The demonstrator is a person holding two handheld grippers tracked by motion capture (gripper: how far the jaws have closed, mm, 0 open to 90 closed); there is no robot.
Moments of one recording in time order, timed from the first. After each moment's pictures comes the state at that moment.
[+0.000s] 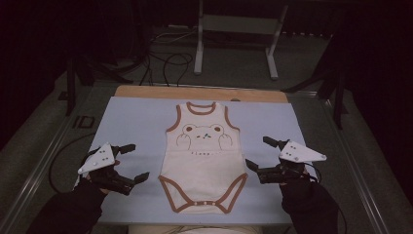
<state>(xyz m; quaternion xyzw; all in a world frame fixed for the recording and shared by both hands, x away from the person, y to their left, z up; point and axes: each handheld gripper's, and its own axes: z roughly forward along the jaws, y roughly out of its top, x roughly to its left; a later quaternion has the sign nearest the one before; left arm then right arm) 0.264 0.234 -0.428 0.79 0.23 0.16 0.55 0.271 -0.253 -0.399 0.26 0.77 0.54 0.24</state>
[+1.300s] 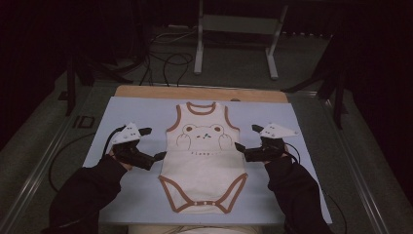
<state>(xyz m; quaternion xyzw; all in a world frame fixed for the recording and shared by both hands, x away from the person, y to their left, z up) 0.331 0.195 -0.435 0.82 0.26 0.16 0.49 0.342 -0.232 -0.434 0.30 0.79 0.49 0.23</state>
